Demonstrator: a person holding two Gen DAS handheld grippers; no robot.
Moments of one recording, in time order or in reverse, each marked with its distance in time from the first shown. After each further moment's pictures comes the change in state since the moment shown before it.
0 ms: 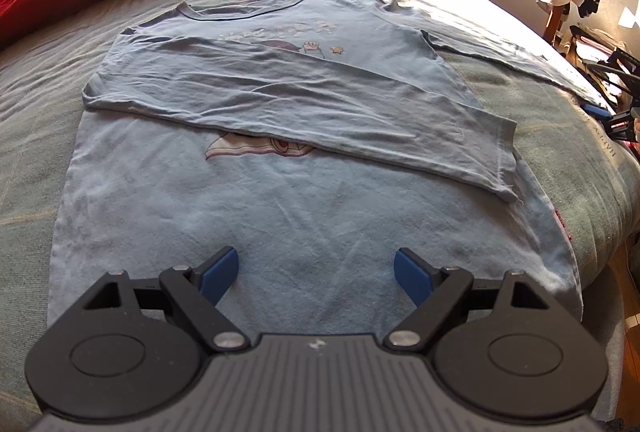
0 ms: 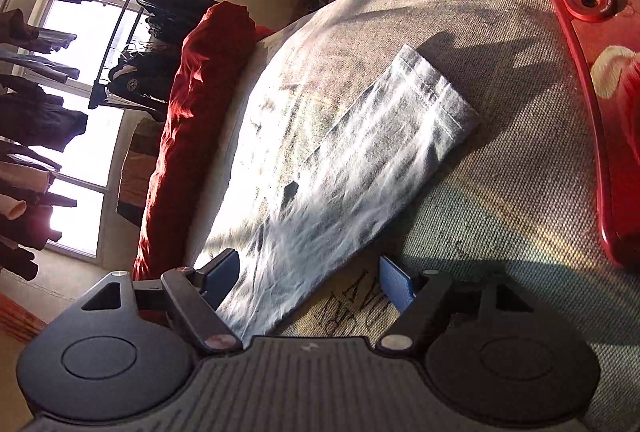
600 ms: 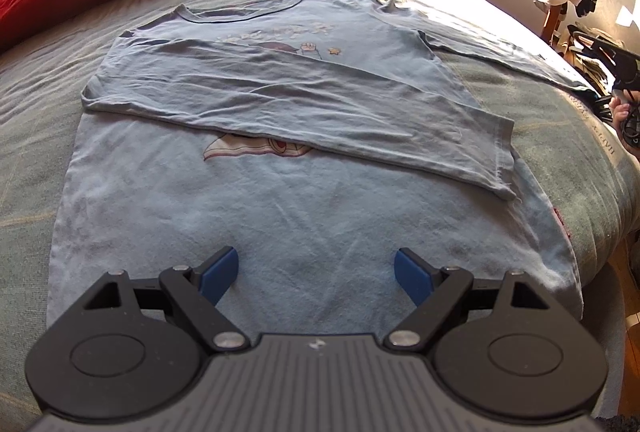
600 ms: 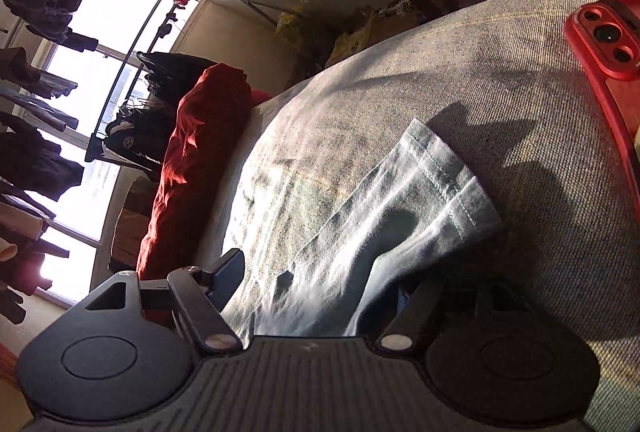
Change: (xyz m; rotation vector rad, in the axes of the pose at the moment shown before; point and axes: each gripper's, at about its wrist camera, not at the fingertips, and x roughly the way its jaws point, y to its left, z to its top) left arm -0.001 0.000 -0.001 0.003 -0.006 -0.002; right arm 0.028 -0.004 0.024 -0.015 -0.211 -0.010
